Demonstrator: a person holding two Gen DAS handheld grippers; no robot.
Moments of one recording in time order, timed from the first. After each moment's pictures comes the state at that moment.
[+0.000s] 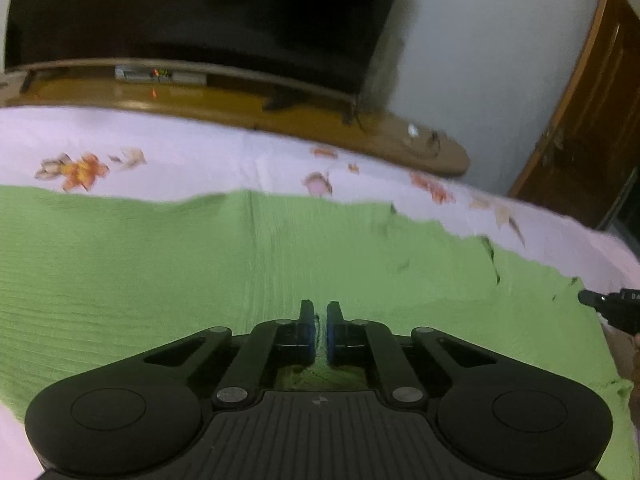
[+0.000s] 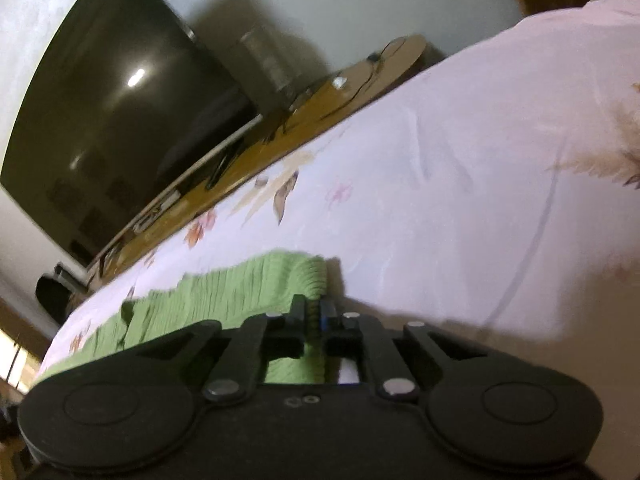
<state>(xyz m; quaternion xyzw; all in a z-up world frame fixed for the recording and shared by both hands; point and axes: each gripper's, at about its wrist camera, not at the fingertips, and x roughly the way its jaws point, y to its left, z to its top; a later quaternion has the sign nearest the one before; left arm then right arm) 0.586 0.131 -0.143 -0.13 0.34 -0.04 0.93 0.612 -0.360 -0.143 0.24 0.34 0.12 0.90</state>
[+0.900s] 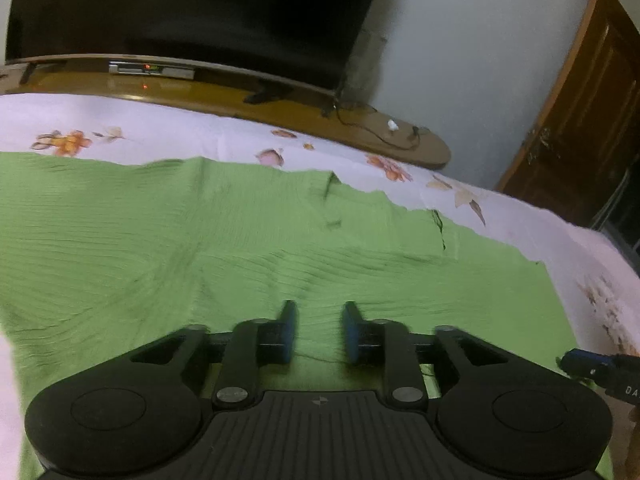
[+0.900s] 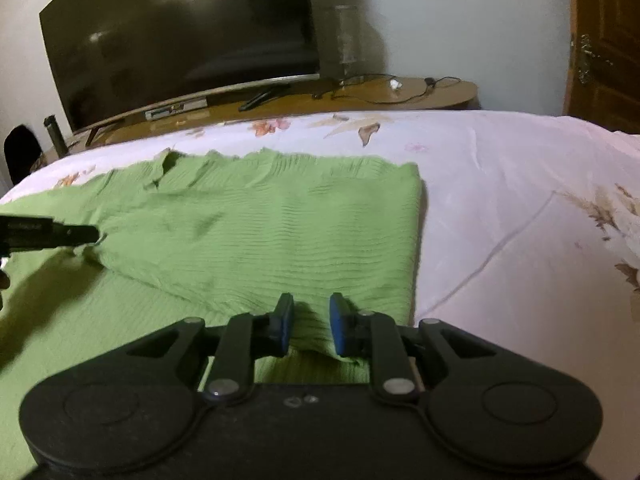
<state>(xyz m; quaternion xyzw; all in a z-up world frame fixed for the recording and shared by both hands) 0.540 0.087 -0.137 -0.14 0.35 -0.05 0.93 0.496 -0.258 -0.121 0.00 0.35 0.13 0.93</state>
